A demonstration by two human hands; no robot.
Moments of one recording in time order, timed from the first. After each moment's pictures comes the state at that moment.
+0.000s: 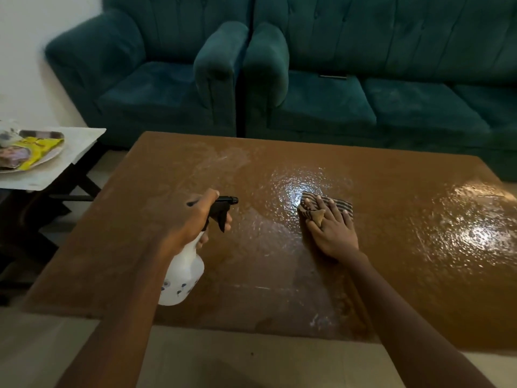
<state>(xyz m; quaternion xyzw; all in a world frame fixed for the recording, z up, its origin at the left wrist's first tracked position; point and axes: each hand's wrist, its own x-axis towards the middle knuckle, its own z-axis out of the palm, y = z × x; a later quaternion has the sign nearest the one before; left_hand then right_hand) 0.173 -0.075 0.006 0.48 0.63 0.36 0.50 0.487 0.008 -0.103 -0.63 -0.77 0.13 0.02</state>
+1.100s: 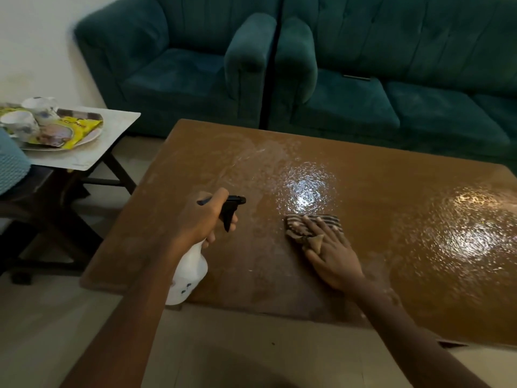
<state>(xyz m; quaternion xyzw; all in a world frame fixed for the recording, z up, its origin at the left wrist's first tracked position) 0.084 -0.119 0.018 0.47 0.68 0.33 0.46 0.388 -0.079 -0.097 -0.52 -0.85 0.10 0.02</state>
